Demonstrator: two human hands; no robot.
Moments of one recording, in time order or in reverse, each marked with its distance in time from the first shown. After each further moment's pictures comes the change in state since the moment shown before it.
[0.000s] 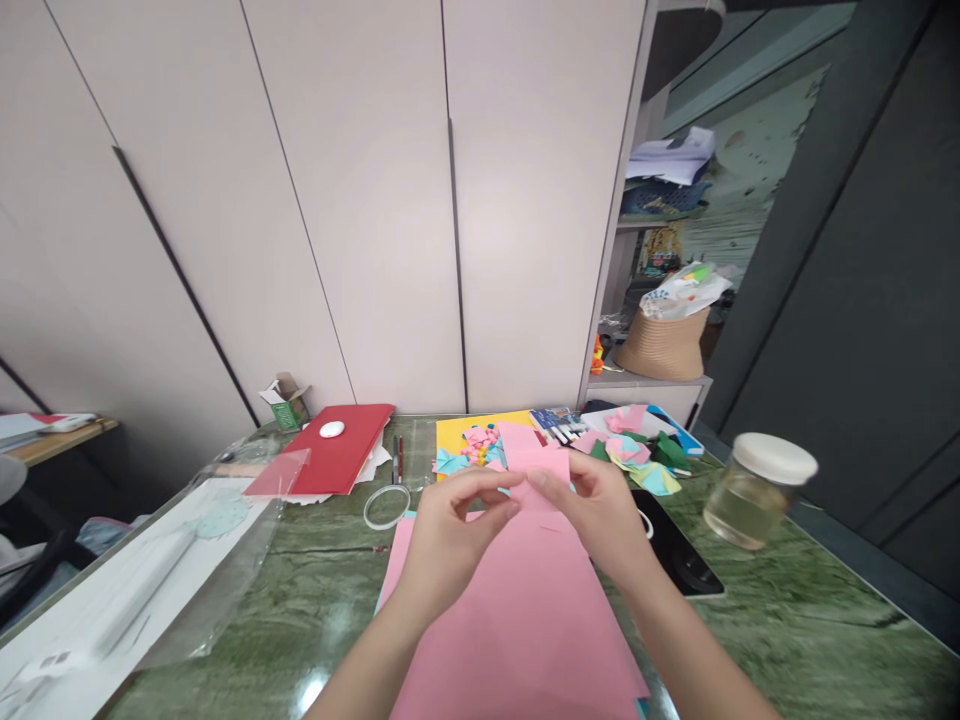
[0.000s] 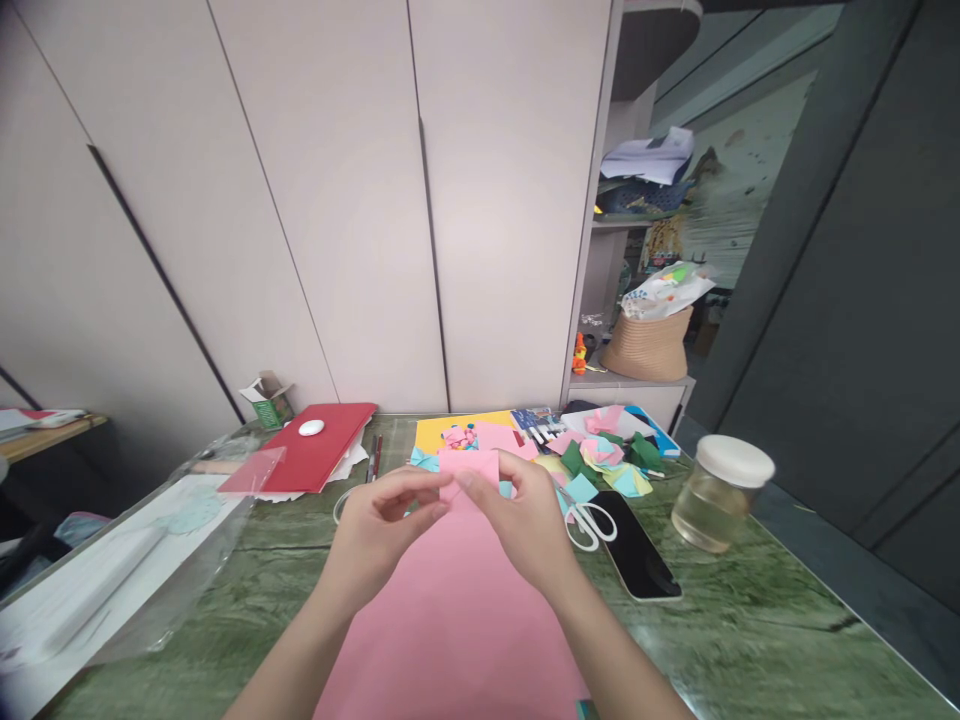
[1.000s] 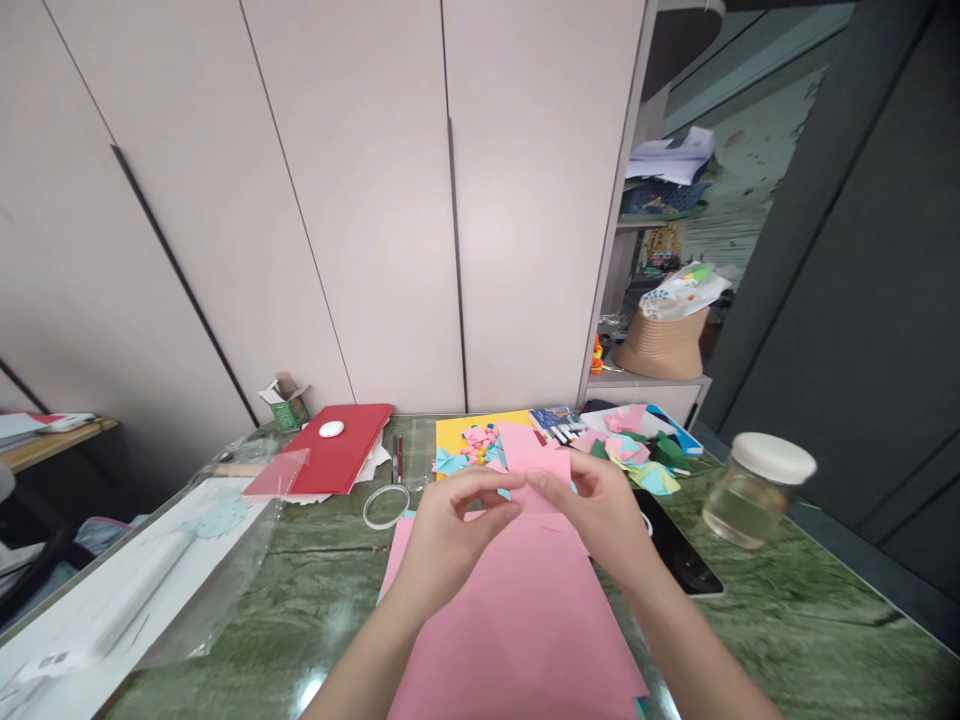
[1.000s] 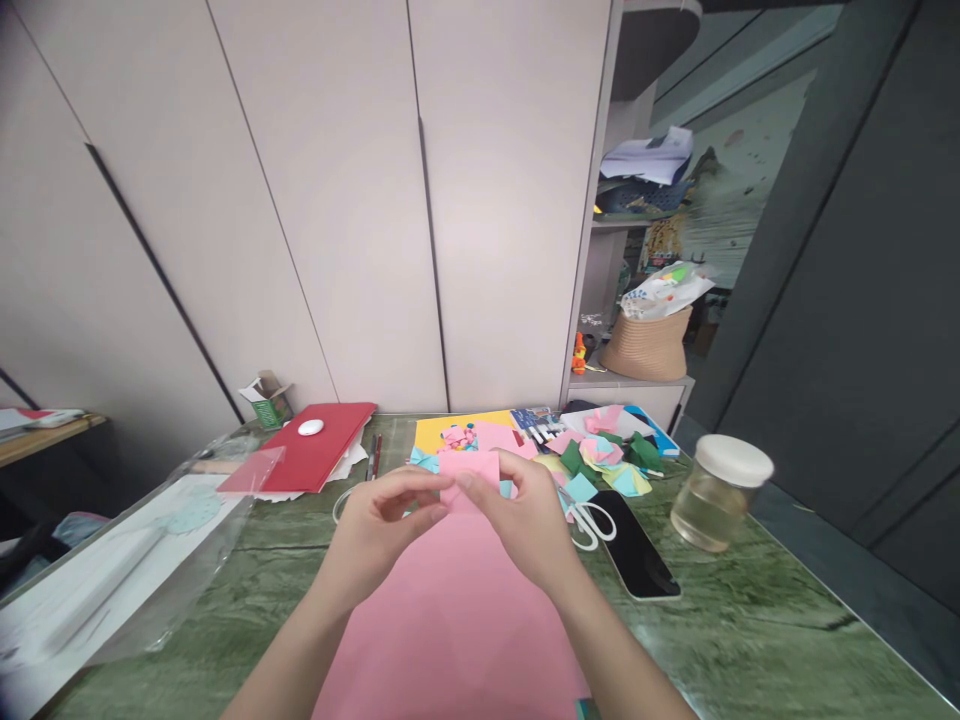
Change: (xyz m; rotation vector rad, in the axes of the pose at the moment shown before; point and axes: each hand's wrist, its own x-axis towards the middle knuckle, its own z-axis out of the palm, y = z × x) left_hand 0.002 0.001 -0.003 0.028 -0.045 0.027; right_hand -0.003 -0.007 -0.001 -0.010 -0.011 0.003
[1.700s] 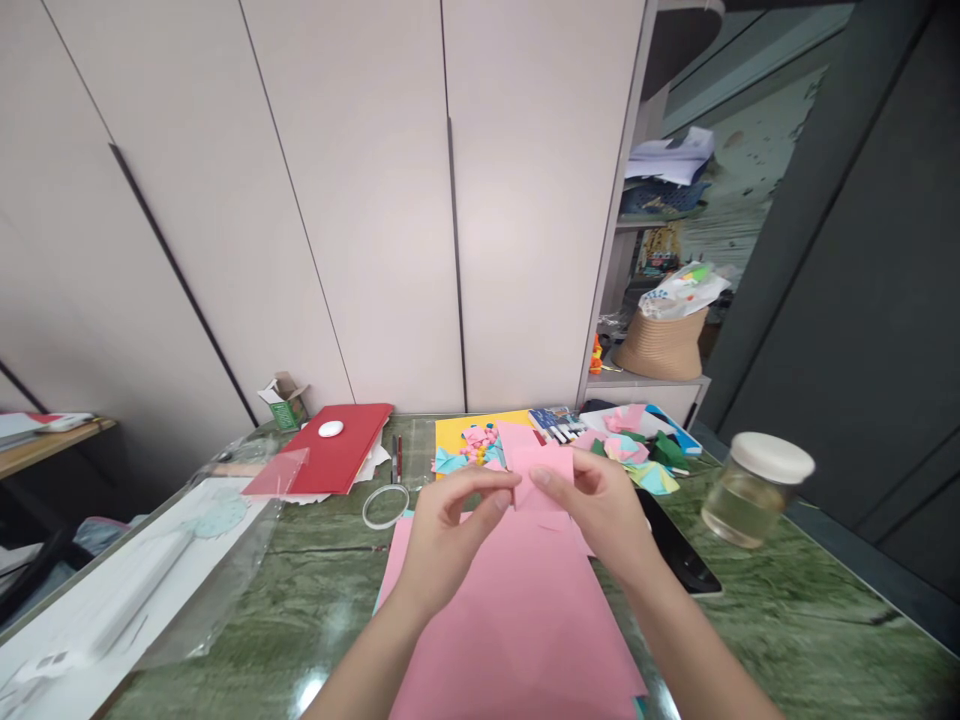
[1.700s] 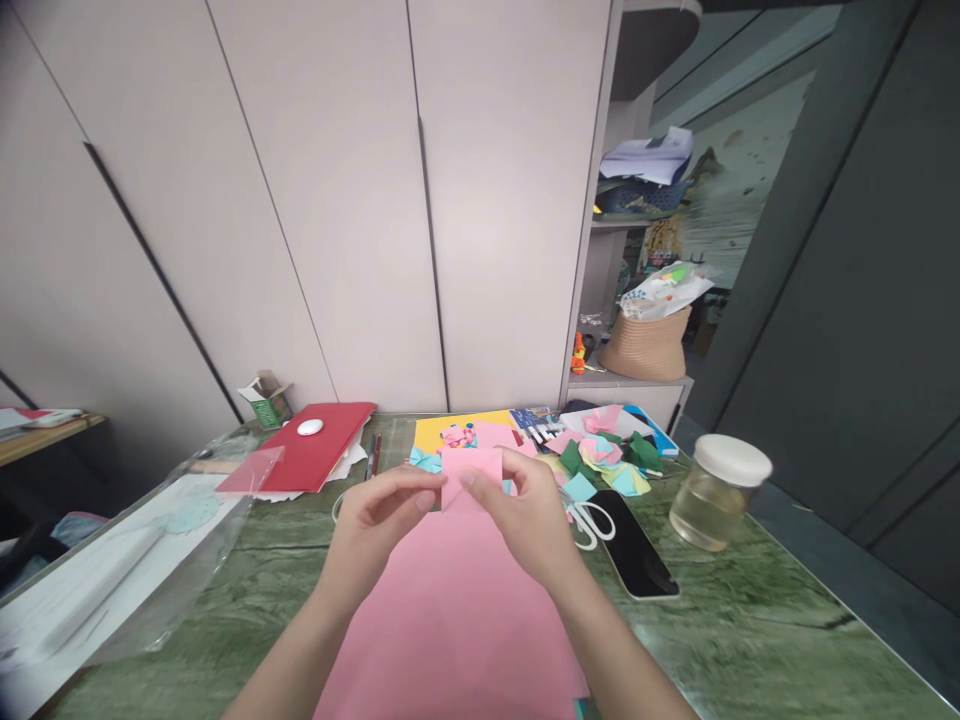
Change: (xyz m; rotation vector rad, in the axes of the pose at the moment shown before) left_hand -0.002 -0.001 0.001 -0.019 0.017 0.091; right_hand 0.003 0.004 -0.002 0.034 -0.003 0.042
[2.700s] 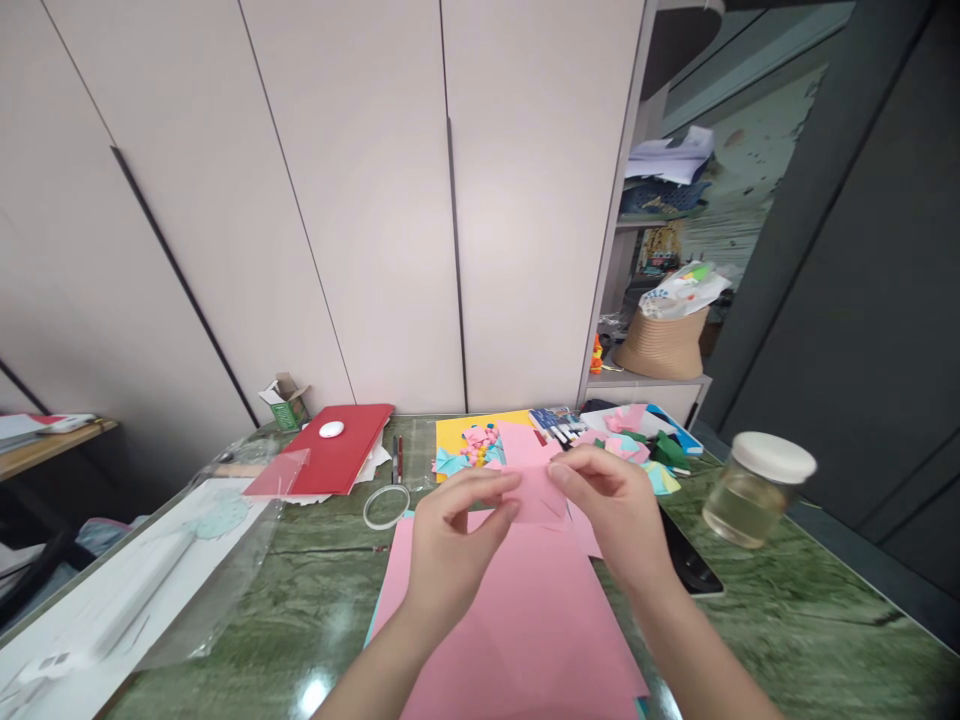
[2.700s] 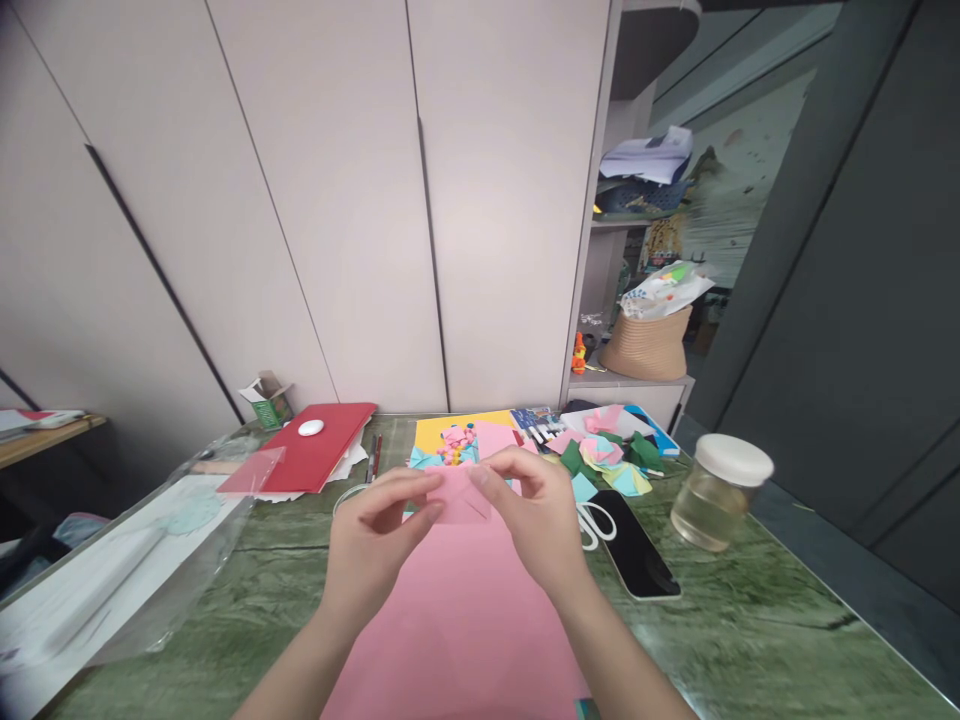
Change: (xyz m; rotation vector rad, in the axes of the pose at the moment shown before) left_hand -0.007 -0.004 0.011 0.005 0.165 0.103; right_hand -0.006 -0.006 -0.001 0.015 0.136 -0.142
